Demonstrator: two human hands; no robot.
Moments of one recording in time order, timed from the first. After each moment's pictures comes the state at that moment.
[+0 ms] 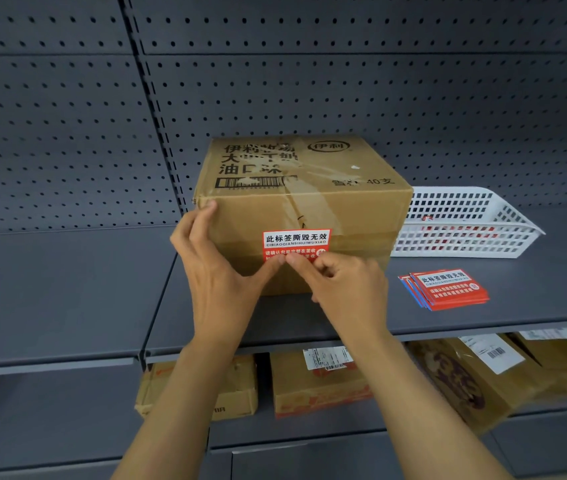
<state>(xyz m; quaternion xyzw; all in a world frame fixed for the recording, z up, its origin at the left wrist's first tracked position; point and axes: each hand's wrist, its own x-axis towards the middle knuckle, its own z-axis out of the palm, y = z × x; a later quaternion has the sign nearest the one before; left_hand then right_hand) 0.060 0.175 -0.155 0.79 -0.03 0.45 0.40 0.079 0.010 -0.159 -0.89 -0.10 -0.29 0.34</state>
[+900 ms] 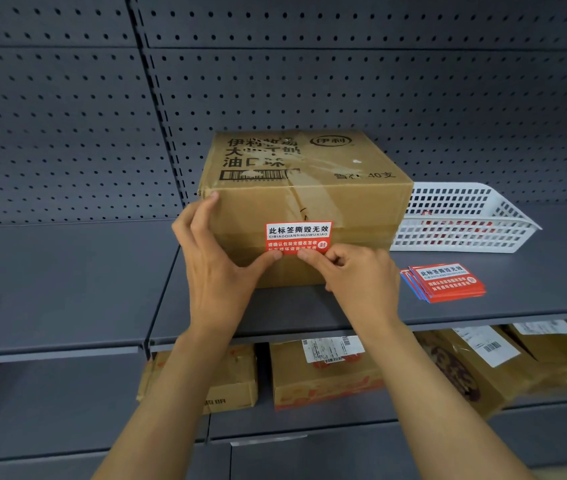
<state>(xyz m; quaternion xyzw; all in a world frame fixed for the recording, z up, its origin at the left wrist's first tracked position) 0.059 0.185 -0.155 0.80 -0.04 0.44 0.40 0.084 -0.002 -0.158 -0.91 -0.07 -0.30 0.27</state>
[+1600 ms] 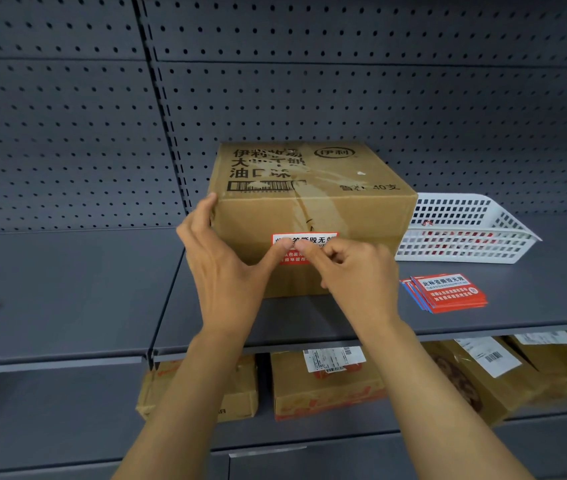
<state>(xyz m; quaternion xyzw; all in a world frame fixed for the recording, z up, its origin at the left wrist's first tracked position) 0.058 0.172 -0.138 0.78 0.01 0.44 0.44 0.082 0.010 -0.132 -0.89 -0.09 -0.31 0.32</state>
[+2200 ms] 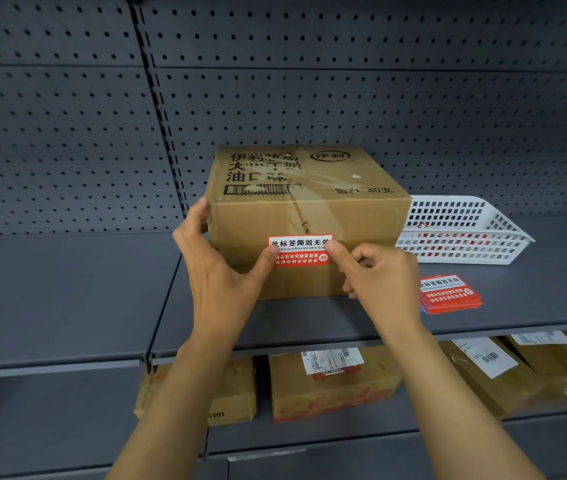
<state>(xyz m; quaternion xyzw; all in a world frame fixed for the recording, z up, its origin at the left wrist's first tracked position) 0.057 0.181 -0.144 0.77 -0.03 0.43 0.47 0.081 -0.024 -0.136 -0.86 -0.04 -0.25 0.44</state>
